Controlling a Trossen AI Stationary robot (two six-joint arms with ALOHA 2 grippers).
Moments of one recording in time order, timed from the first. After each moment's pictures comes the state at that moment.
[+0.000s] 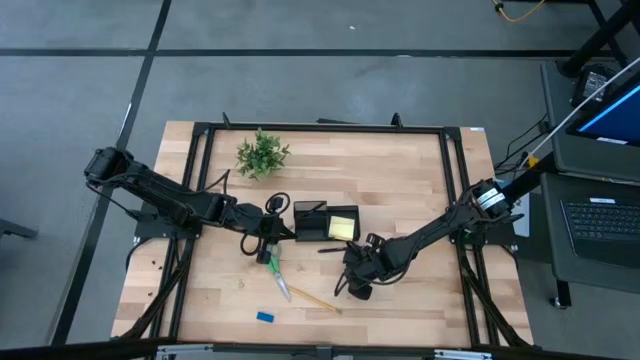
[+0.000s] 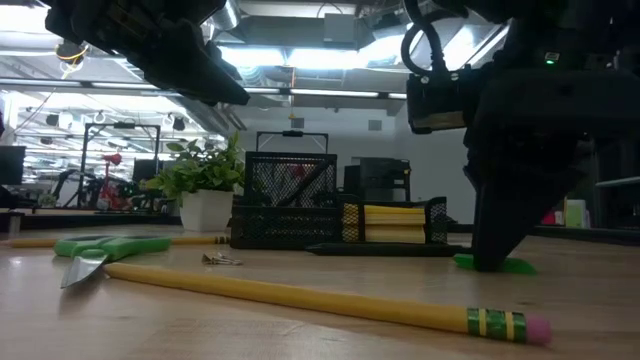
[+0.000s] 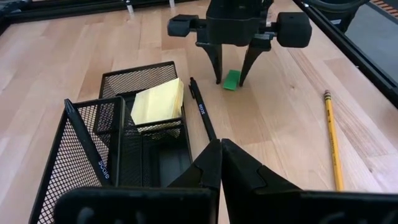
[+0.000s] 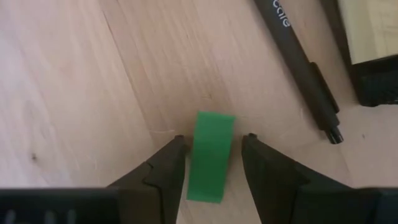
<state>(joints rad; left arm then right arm) -0.24 1.25 0.59 0.15 -0.14 -0.01 0.45 1.94 1.13 -0.55 0.19 0.81</state>
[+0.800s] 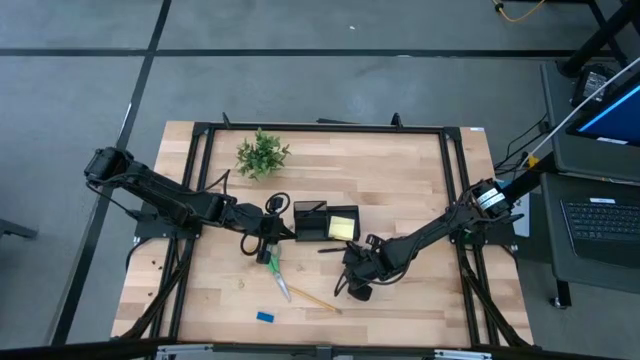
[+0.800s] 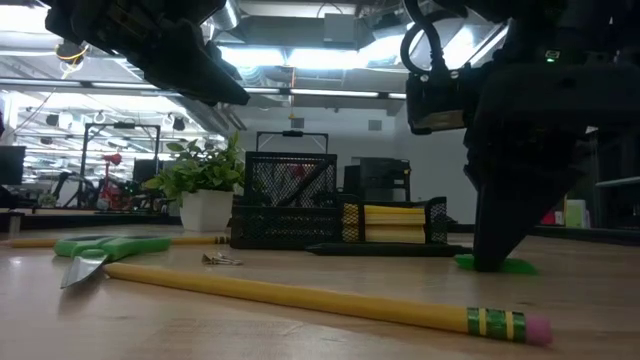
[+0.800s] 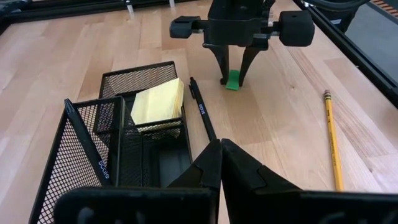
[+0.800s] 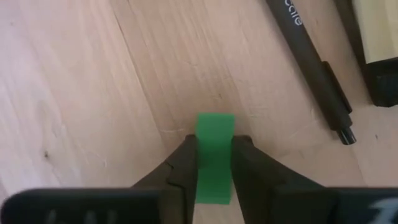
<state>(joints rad) -0.24 1.25 0.59 0.15 -0.14 -0.01 0.45 1.94 1.13 -0.54 0.18 0.81</state>
